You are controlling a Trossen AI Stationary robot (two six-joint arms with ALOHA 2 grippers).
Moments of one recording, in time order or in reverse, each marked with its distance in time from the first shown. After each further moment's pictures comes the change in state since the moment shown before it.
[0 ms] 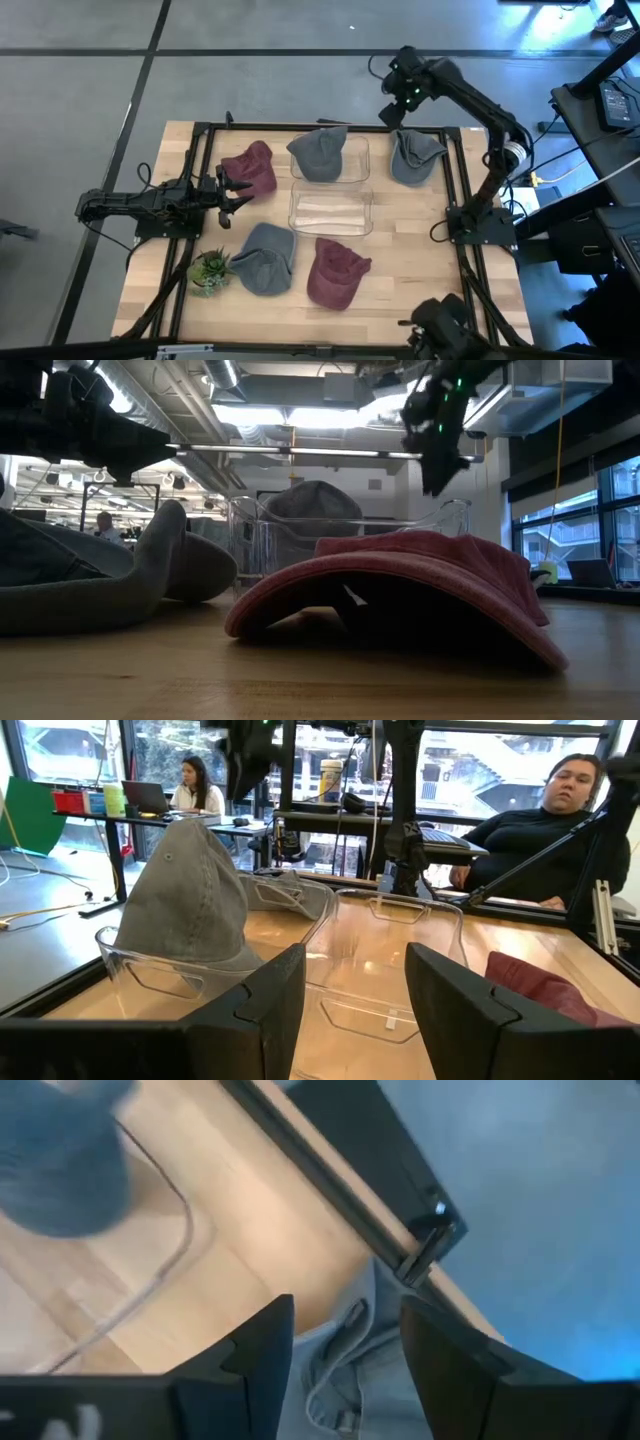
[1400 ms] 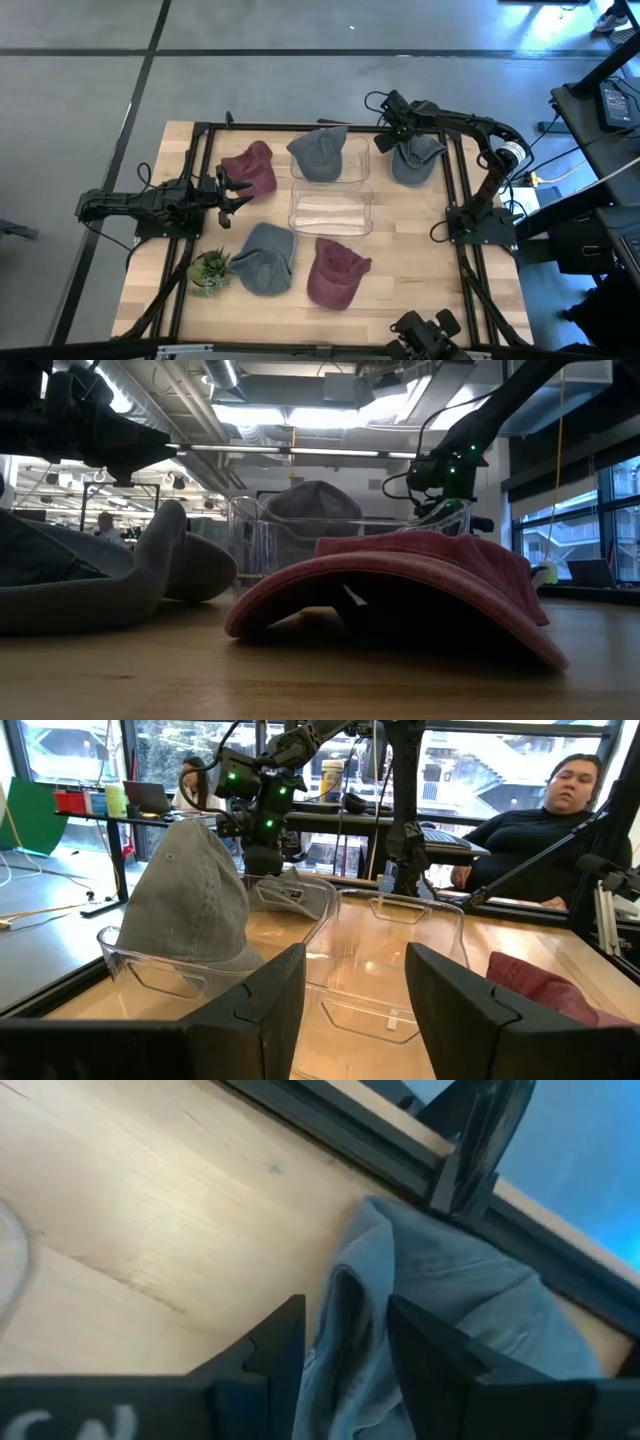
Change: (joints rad) left arm 0.000 0.000 0.000 0.000 -0.003 0.001; right arm 0.015 0.004 -0.573 0.519 0.164 0.273
